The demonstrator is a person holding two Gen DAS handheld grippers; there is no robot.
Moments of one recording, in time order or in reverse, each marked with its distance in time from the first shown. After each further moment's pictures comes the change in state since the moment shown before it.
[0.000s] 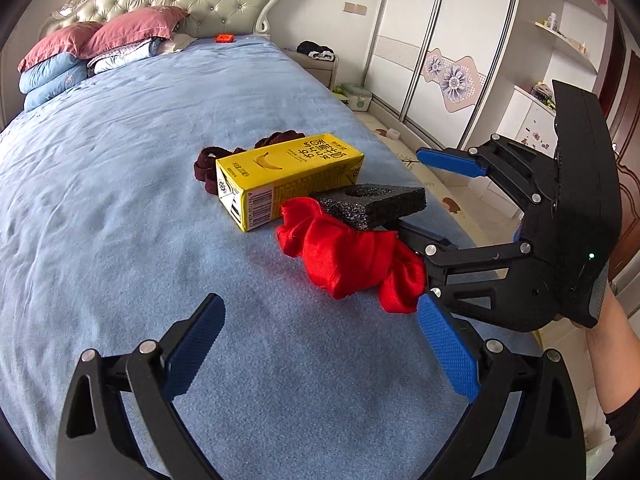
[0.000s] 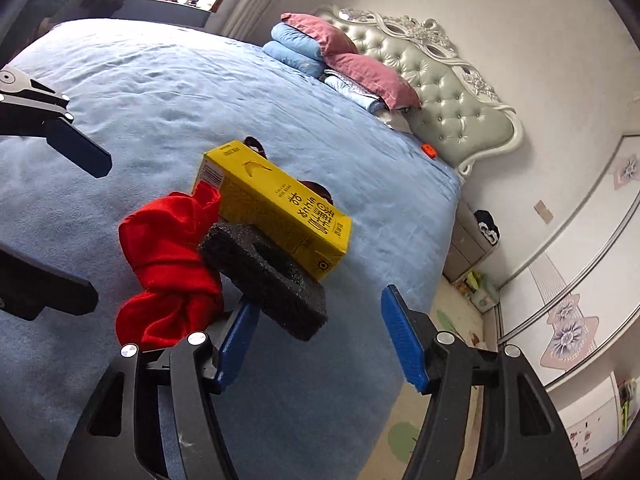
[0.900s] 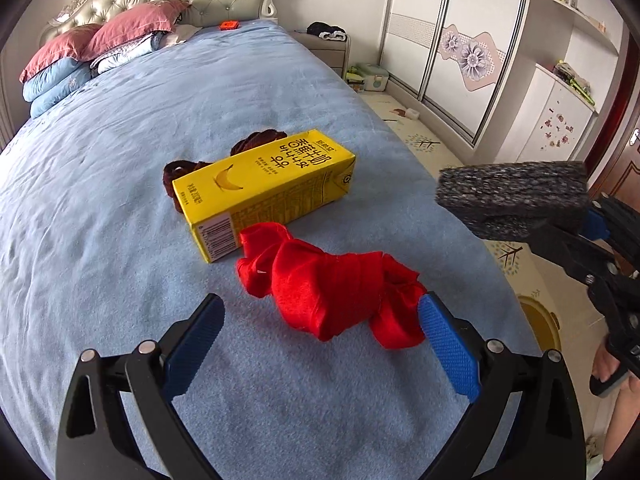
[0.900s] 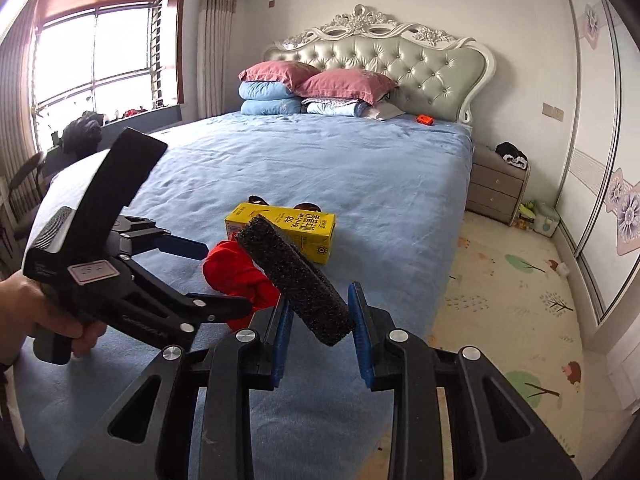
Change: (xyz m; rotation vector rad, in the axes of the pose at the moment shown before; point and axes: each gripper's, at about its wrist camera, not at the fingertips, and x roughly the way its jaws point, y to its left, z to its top) left arm 0.042 -0.032 0.035 0.025 0.086 0.117; right arm -0.082 -0.066 -0.046 0.498 -0.108 0.242
